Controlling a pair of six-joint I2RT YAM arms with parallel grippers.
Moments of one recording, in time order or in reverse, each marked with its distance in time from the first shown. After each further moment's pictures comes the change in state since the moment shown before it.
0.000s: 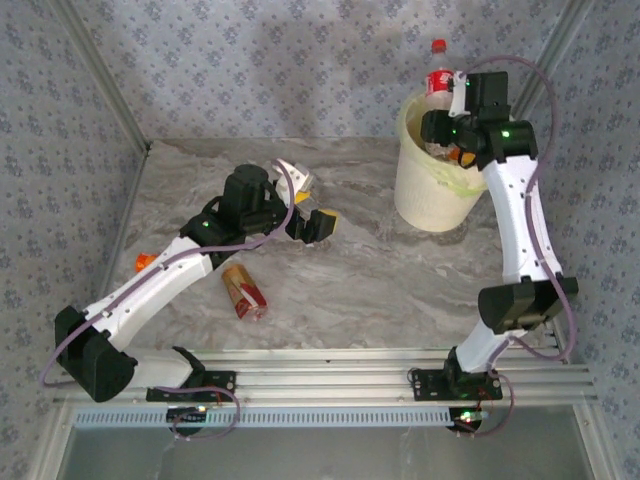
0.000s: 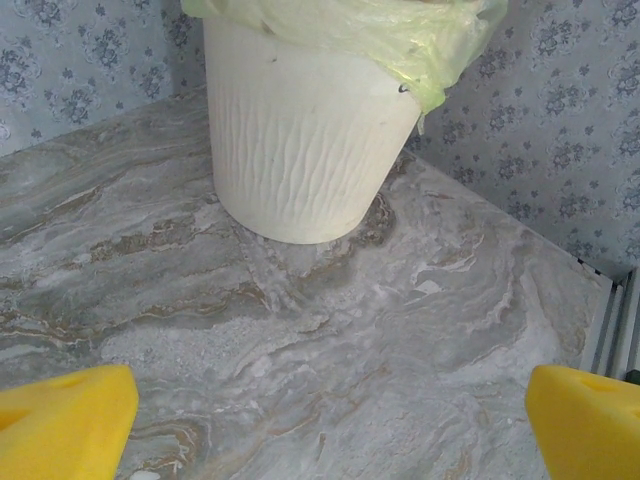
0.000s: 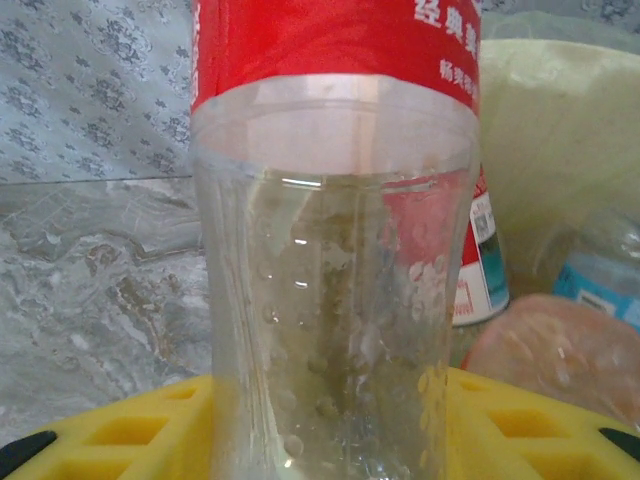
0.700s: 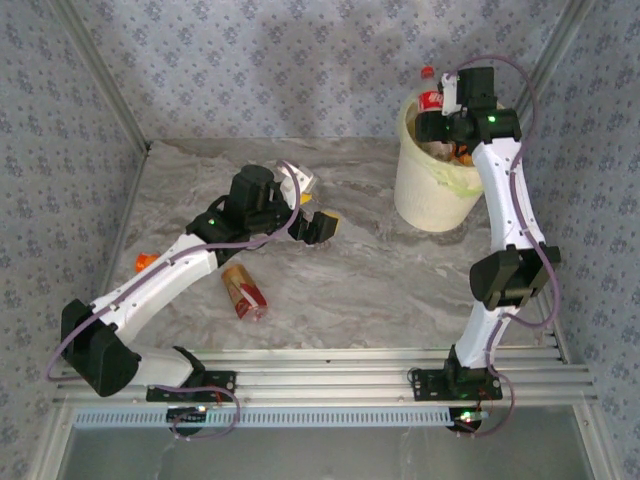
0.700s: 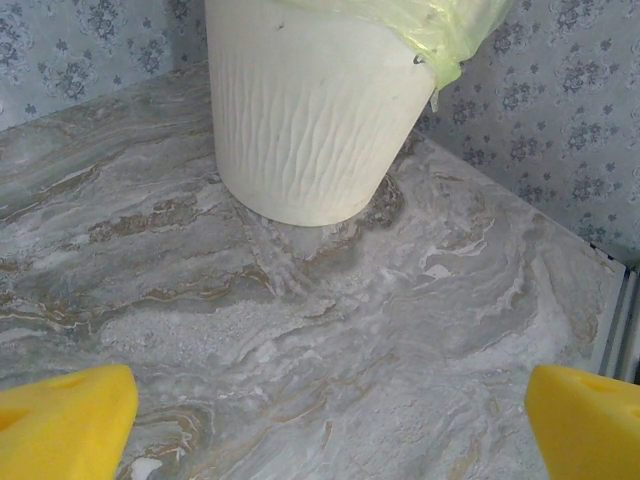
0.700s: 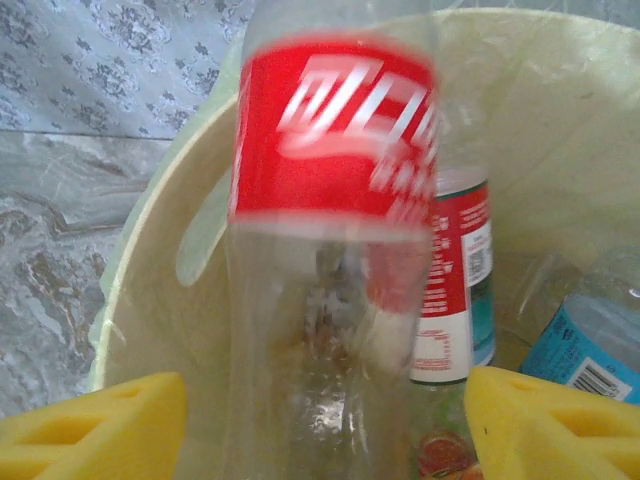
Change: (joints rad) left arm 0.000 0.034 0.000 -0.010 -0.004 0.010; right arm -0.029 0.161 0.091 -0.016 0.022 -0.118
